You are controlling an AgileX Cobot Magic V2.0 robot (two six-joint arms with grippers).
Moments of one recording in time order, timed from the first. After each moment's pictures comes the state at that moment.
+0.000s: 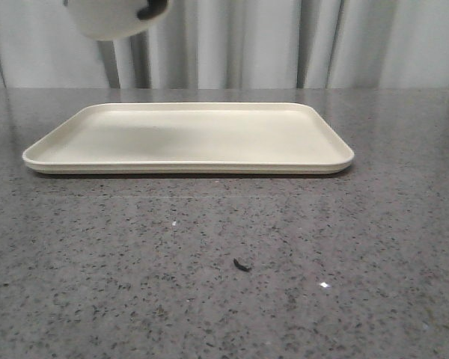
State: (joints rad) left arm -0.32 1.63 -1.79 -0.27 1.25 0.24; right arm 0.03 0.61 -0.85 0.39 0.37 -0.26
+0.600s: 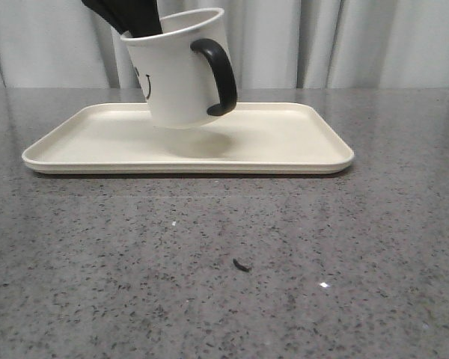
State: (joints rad) left arm -0.40 1.88 -1.88 -0.28 1.25 0.24; right arm 0.03 0.61 -0.85 0.39 0.38 -0.26
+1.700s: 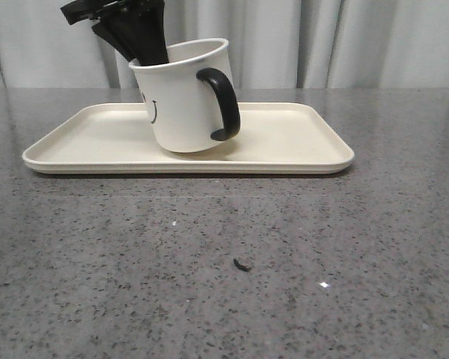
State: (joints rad) left arm -0.40 1.94 -1.89 -0.29 1.25 0.24; right arm 0.03 0.61 -0.85 0.39 0.39 -0.26
